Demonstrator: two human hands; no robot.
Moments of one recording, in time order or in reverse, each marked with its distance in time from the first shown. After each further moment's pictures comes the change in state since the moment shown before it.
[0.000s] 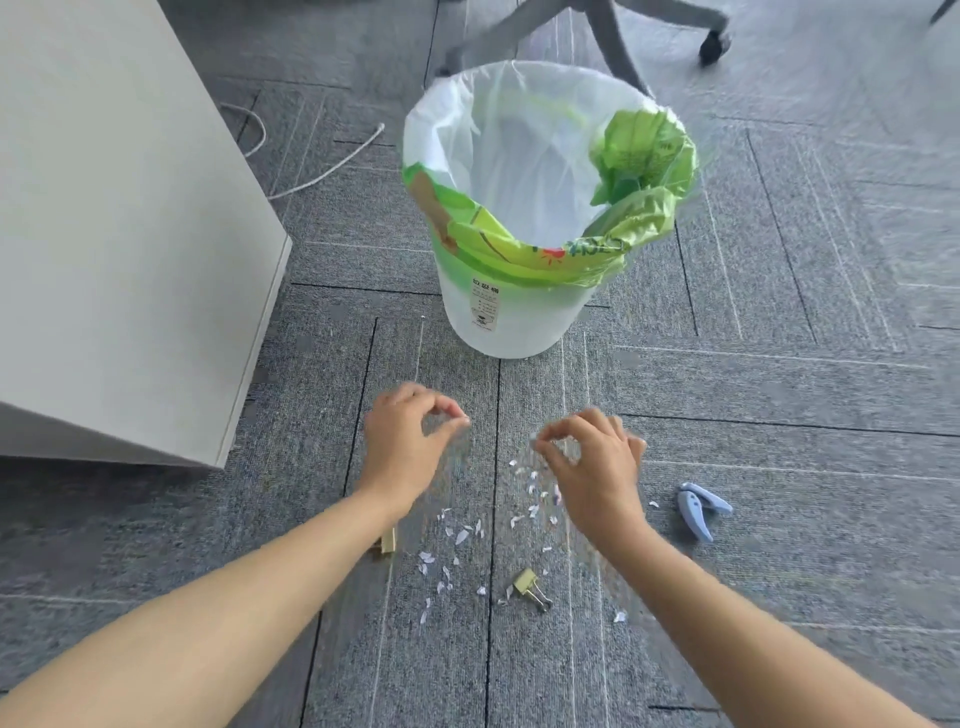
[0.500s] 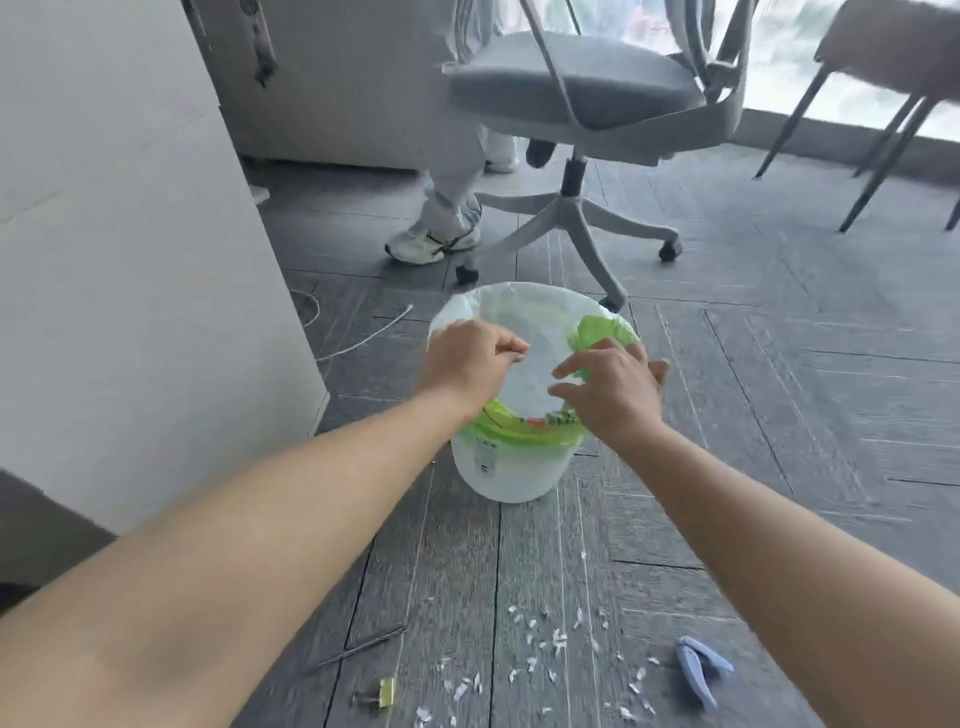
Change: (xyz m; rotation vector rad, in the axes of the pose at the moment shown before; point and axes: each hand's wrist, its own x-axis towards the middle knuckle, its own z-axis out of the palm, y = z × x) left_hand 0.139 0.175 -0.093 0.103 0.143 0.317; right_hand 0.142 -0.107 -0.149 -0.280 0.171 -0.121
